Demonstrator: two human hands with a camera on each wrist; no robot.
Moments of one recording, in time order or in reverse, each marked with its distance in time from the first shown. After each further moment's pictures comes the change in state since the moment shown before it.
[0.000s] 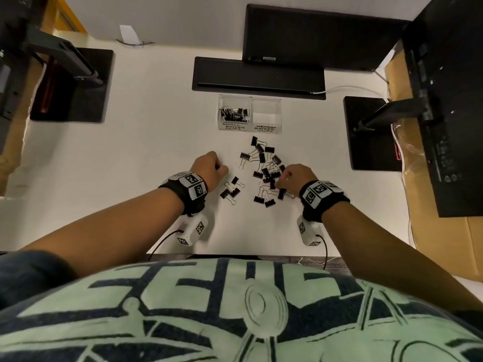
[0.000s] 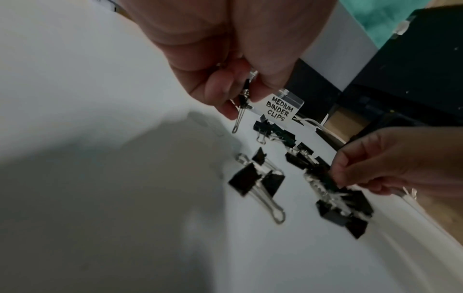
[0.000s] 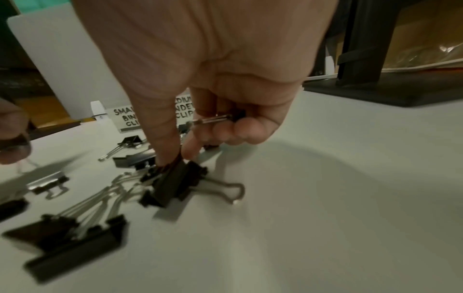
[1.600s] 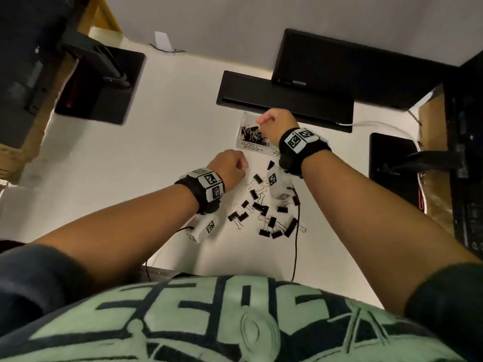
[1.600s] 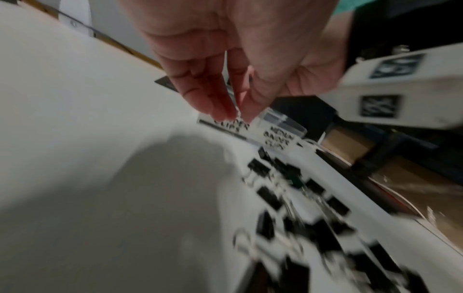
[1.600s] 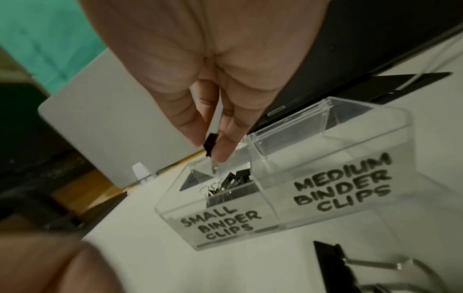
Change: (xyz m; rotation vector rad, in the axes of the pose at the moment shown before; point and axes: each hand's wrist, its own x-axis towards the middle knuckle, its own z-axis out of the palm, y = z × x) left_hand 0.037 0.025 -0.028 -0.046 0.013 0.111; right_hand 0.090 -0.157 -0.053 0.261 0.103 -0.278
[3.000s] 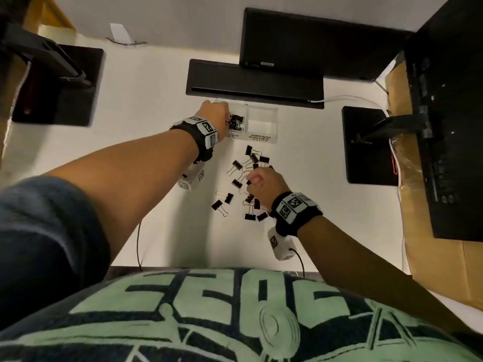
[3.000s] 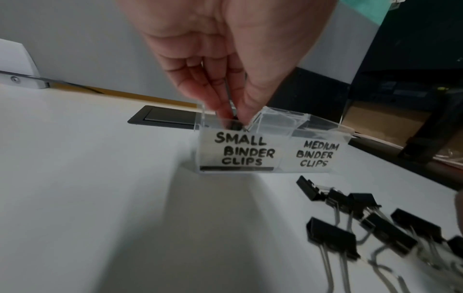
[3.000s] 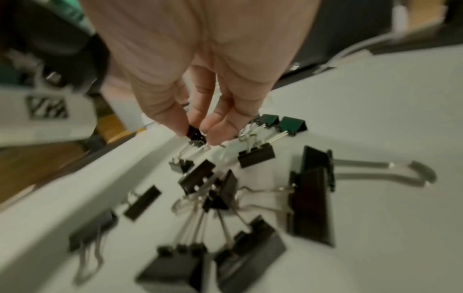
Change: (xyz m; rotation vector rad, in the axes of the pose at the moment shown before) left_hand 0.076 0.033 -0.019 0.368 0.046 0.056; right_hand -0.127 0.096 0.031 -0.025 -0.111 0.095
